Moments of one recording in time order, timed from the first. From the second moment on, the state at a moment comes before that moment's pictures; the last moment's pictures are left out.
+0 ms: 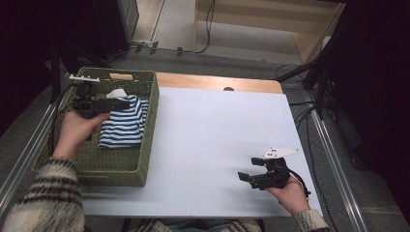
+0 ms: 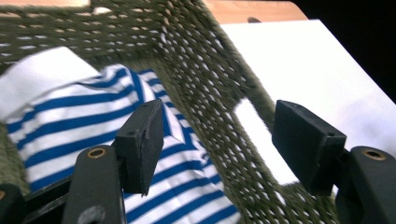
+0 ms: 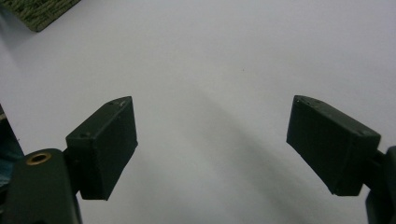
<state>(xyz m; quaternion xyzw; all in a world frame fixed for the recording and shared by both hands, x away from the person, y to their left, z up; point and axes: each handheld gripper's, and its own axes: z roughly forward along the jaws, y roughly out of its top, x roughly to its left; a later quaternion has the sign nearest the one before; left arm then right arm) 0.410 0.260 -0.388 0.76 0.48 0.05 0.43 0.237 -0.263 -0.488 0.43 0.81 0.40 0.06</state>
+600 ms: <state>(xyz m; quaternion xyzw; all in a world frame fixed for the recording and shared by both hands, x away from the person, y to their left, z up) 0.375 0.239 -0.385 0.77 0.44 0.03 0.46 0.237 -0.263 -0.488 0.43 0.81 0.40 0.06</state>
